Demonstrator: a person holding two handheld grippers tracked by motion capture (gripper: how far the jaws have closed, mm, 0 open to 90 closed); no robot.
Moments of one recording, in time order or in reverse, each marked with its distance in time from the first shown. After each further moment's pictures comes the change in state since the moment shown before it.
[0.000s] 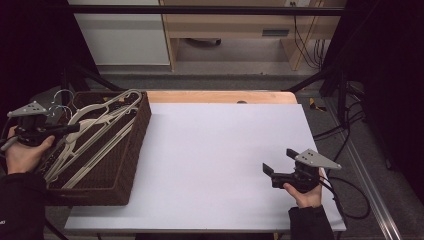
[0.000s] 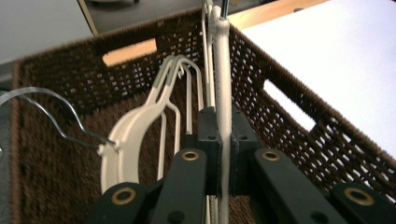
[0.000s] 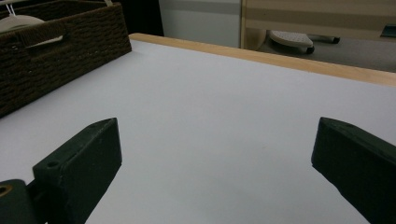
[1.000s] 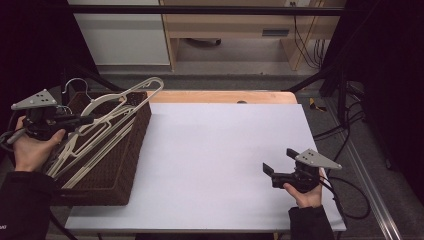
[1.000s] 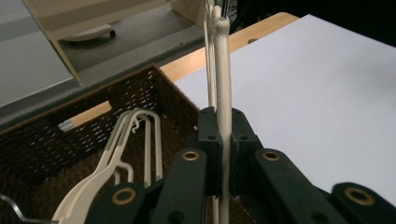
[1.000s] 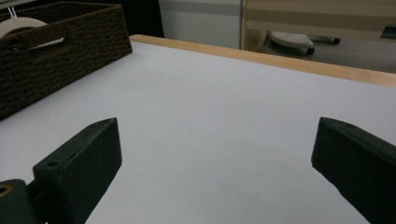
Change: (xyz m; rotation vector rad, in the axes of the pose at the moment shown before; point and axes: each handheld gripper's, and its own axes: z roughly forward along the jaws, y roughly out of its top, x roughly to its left) left arm -0.057 0.051 -0.015 -0.069 -0.067 0.125; right arm 0.001 0.001 0.000 -0.005 0.003 0.012
